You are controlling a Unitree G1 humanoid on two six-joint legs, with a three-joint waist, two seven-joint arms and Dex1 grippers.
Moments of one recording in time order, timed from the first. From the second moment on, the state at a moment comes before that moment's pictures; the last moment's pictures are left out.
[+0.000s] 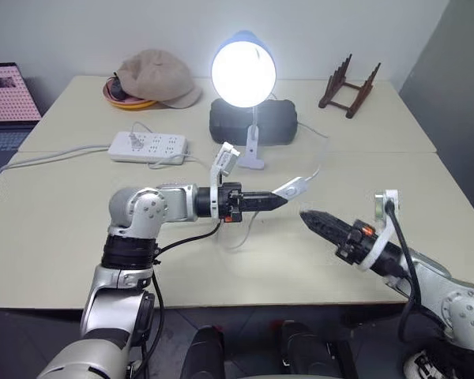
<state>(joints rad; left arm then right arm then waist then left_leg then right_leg) -0.76 0.42 -0.10 0.11 -0.72 1.08 -0.96 0.07 -0.66 -0.17 -0.57 1.23 0.80 0.23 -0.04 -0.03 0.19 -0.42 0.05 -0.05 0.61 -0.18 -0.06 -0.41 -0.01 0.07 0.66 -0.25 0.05</state>
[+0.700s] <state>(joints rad) -0.83 0.35 -0.43 0.54 -0.07 0.23 -0.99 0.12 -0.71 -0.01 -0.72 0.60 0.62 0.31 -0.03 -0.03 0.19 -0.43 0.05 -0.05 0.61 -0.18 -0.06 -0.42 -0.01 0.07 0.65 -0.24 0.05</state>
